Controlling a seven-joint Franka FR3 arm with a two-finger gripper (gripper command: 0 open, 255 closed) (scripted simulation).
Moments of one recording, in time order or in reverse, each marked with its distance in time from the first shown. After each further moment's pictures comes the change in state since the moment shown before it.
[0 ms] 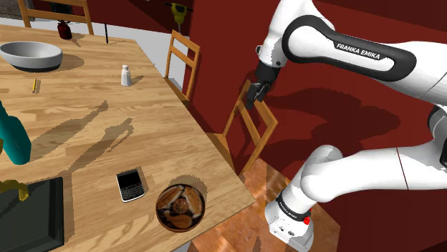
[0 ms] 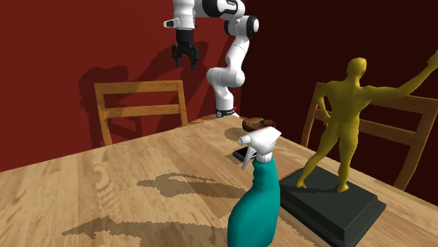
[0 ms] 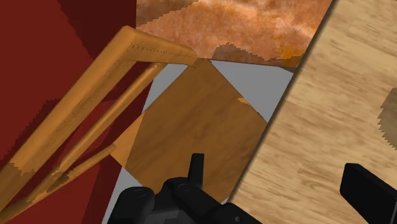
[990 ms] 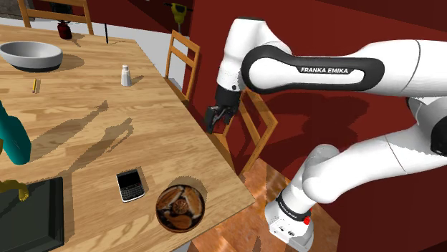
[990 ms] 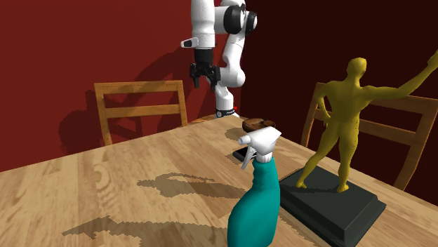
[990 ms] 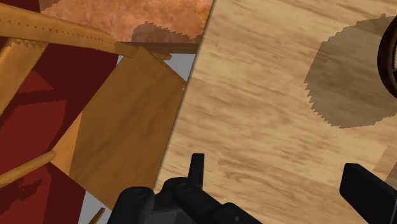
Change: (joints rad) arm 0.075 0.203 0.242 -0.028 0.167 0.235 0.315
